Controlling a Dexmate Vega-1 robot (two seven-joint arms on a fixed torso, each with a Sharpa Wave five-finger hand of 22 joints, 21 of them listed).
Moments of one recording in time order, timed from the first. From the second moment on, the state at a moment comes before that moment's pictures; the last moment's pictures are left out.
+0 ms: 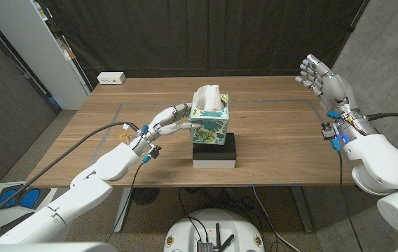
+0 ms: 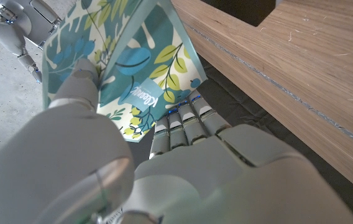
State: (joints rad) left arm 1.20 0.80 0.33 -1.87 -0.23 -0.48 -0.02; left_hand 0.79 0.02 0.39 -0.17 0.24 0.34 0.08 0.25 0.20 0.26 0.00 0.33 0.26 0.32 -0.04 0.26 0.19 0.32 -0.03 0.31 0.20; right arm -1.67 -0.61 0.25 -2.51 0.29 -0.04 -0.25; right_hand 0.30 0.07 0.30 -0.16 0.19 0.17 0.10 0.20 0.18 0.18 0.08 0.20 0.20 0.09 0.05 0.23 0.40 0.31 0.03 0.20 0.17
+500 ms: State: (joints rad) left arm 1.20 0.79 0.33 -1.86 -0.21 -0.49 0.00; left_hand 0.79 0.02 0.39 -0.17 0.24 0.34 0.08 0.25 0.20 0.26 0.00 0.33 0.26 0.32 -0.04 0.26 0.19 0.32 -0.03 0.31 0.20; right arm -1.68 -0.61 0.25 -2.54 0.08 -0.10 -0.25; right_hand 0.34 0.08 0.32 -0.17 0.20 0.21 0.11 0.21 0.18 0.20 0.07 0.21 0.20 0.12 0.03 0.24 0.40 0.32 0.03 0.20 0.17
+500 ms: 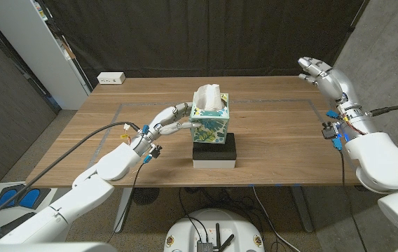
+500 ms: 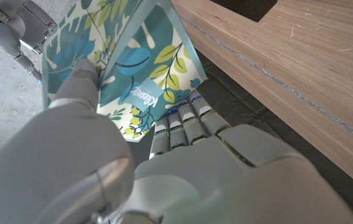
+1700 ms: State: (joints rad) left arm 1.21 0.78 0.32 -1.87 -0.16 -0.48 0.03; left_hand 0.79 0.02 0.38 -0.17 0.24 0.35 0.08 0.24 0.20 0.27 -0.01 0.32 0.27 0.32 -0.04 0.26 0.19 0.32 -0.03 0.31 0.20; right arm -1.67 -0.62 0.17 -2.60 -0.49 -0.25 -0.22; right_hand 0.32 0.06 0.31 -0.16 0.20 0.24 0.09 0.21 0.18 0.22 0.06 0.21 0.21 0.14 0.03 0.25 0.41 0.34 0.03 0.21 0.17
